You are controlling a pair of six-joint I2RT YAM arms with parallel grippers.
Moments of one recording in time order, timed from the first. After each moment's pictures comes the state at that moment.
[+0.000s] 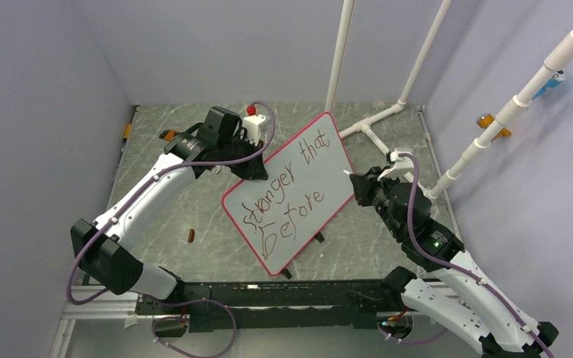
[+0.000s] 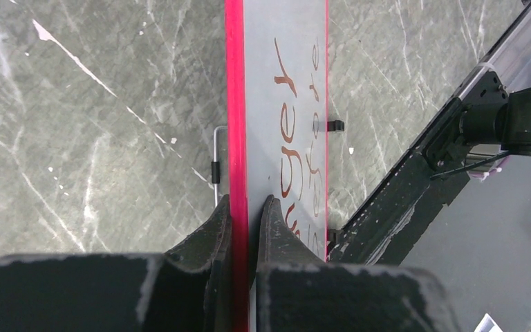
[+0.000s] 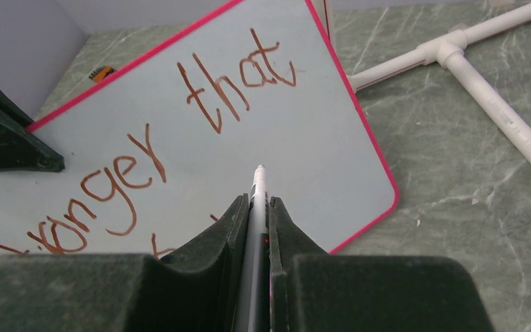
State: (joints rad) left arm -0.55 1.44 1.43 -0.78 0.40 -0.09; right arm 0.69 0.62 0.79 -0.35 0.39 0.35
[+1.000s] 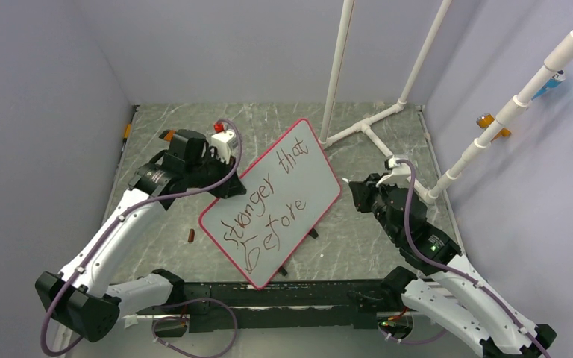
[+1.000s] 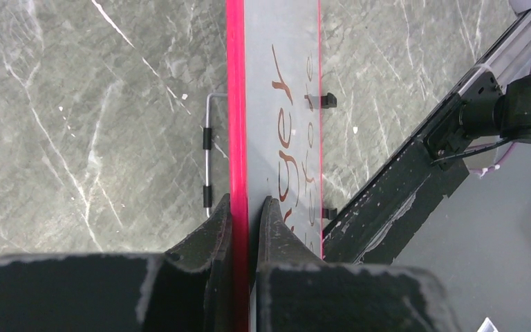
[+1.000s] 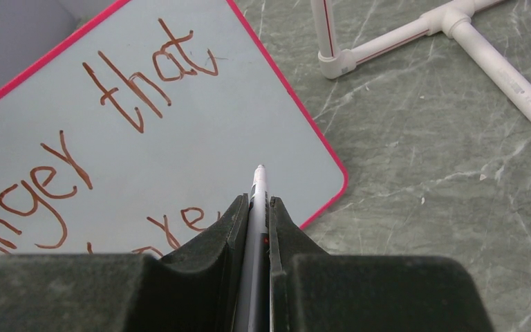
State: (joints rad) left arm -0.46 1.13 1.18 -0.78 0.41 -0.10; right arm 0.69 0.58 0.71 -0.36 0.38 0.39
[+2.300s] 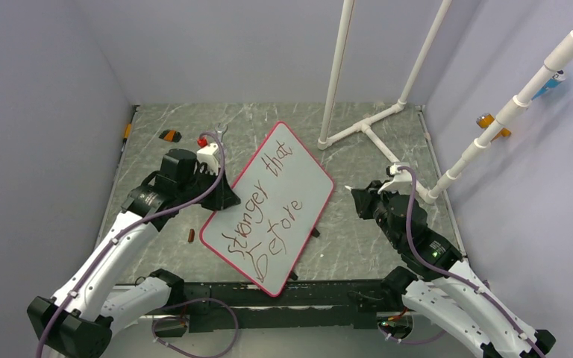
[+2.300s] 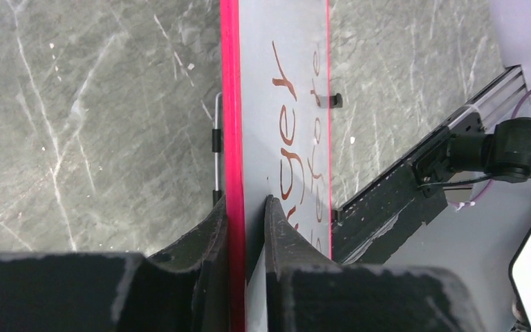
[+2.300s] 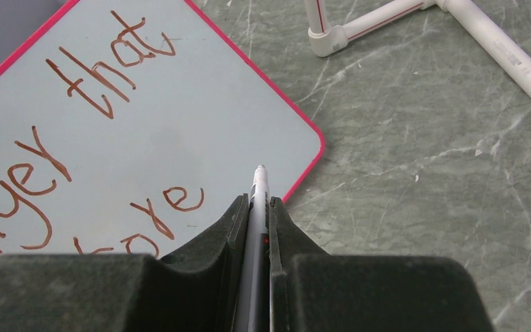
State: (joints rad) left arm -0.44 0.97 0.97 -0.68 0.37 -0.31; right arm 0.69 0.52 0.65 -0.40 0.39 0.41
